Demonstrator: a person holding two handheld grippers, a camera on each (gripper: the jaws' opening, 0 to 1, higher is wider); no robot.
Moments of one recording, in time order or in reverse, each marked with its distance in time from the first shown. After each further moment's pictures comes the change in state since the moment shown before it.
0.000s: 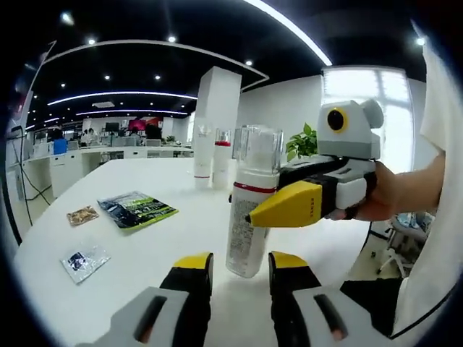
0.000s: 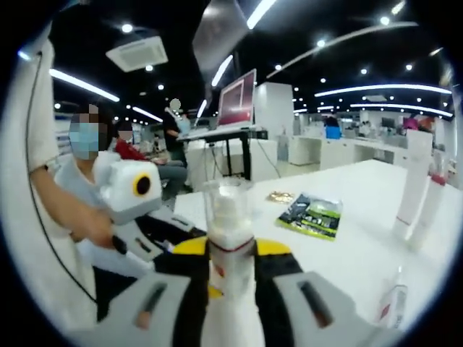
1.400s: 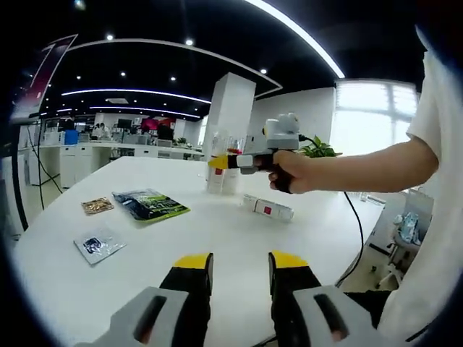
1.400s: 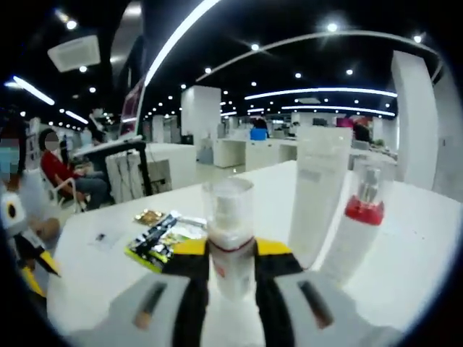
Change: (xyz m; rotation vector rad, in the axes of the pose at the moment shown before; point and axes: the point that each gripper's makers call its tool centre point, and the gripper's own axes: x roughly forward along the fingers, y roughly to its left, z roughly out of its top) left arm -0.028 0.004 0.003 -0.065 -0.046 0.043; right arm 0.008 -0.218 0.020 0.049 0.001 -0.441
